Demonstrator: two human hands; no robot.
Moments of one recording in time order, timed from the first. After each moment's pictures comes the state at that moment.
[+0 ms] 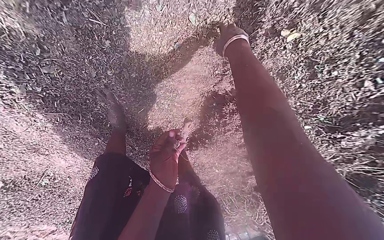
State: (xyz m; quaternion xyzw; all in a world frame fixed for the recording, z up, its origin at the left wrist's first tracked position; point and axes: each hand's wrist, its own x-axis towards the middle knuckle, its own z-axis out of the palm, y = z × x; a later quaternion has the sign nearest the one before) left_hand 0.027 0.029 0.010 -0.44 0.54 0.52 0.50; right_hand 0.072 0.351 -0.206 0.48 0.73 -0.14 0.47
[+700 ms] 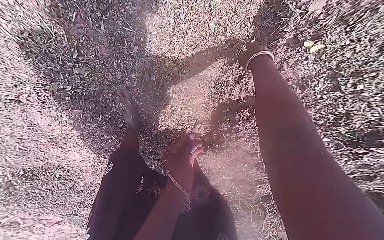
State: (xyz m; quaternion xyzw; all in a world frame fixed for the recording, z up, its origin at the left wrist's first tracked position) left_hand 0.018 0.034 0.016 -0.42 0.53 0.52 0.53; right_hand 0.098 0.351 -0.206 0.53 0.67 -0.14 0.50
